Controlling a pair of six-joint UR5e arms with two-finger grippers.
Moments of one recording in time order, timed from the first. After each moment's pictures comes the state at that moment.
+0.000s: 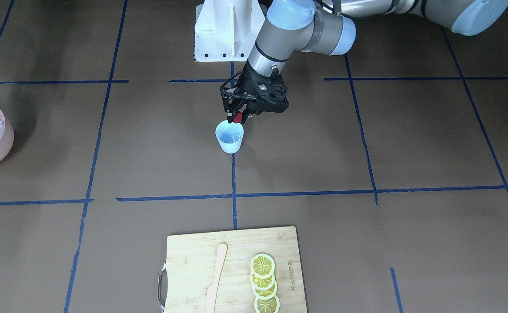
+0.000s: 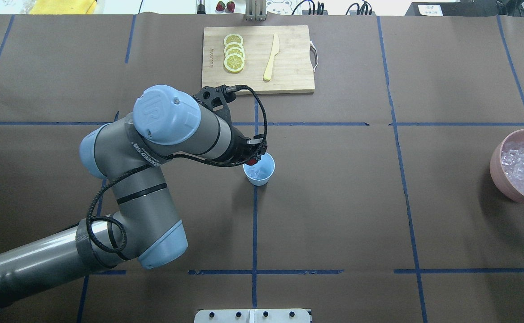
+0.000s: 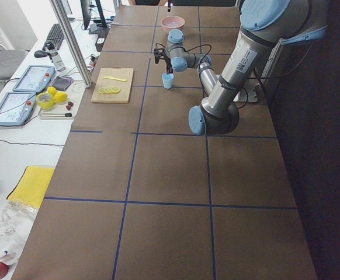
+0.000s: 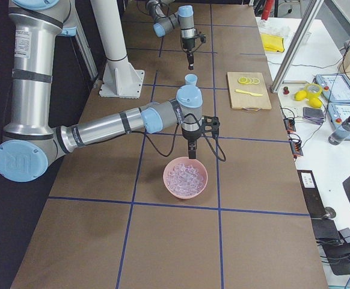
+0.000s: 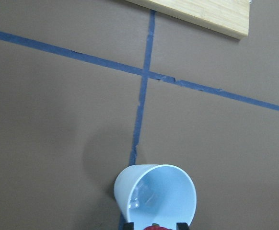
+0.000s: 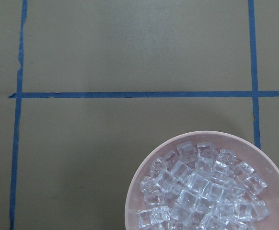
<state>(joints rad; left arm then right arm) -0.52 -2.29 -1.67 -1.89 -1.86 -1.48 1.30 -1.70 2.01 -1.47 2.28 0.49</state>
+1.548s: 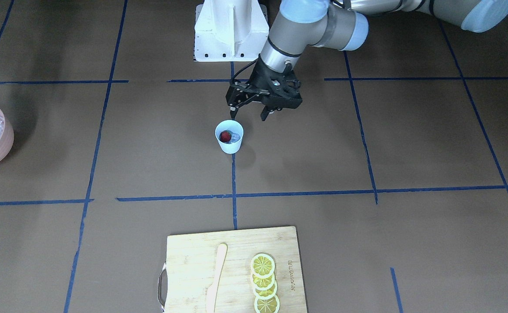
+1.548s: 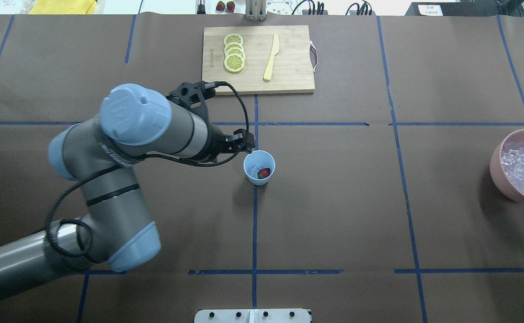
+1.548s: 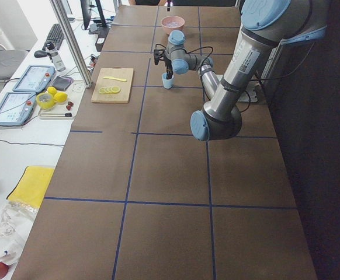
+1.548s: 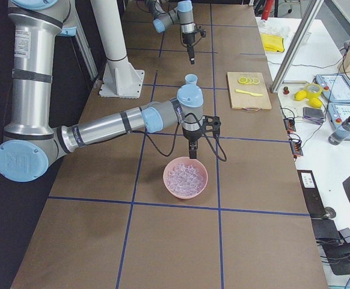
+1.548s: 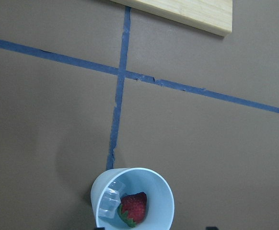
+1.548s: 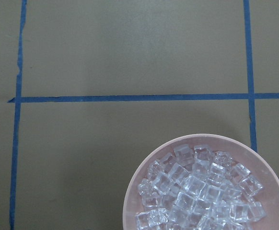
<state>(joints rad) -0.58 -2.14 -1.85 -1.85 -1.87 -1.41 1.32 -1.70 2.00 -1.48 2.28 0.48</state>
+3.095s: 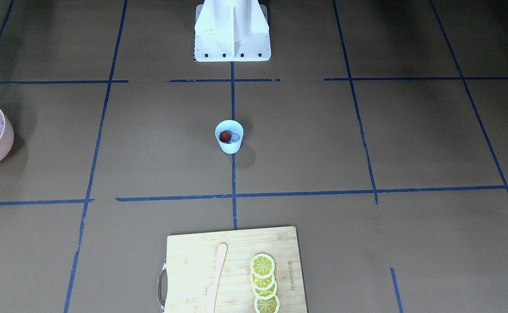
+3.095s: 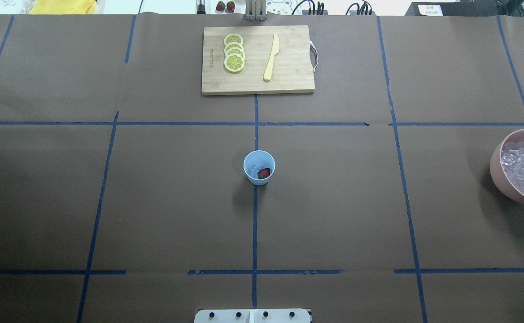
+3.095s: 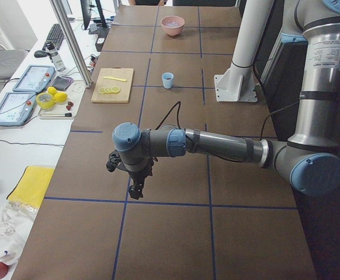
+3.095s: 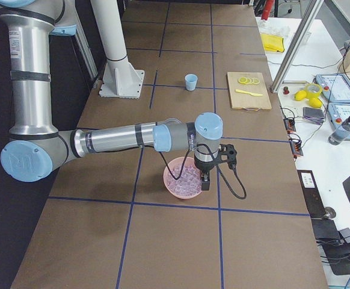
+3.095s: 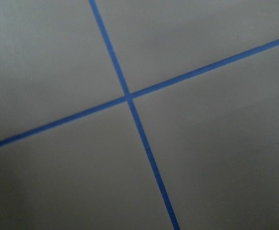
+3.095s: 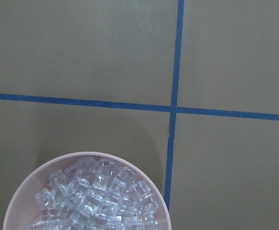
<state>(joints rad) -1.57 -1.61 -1.66 -1.34 -2.35 0.33 1.51 -1.59 1.75 -1.62 2.32 0.06</state>
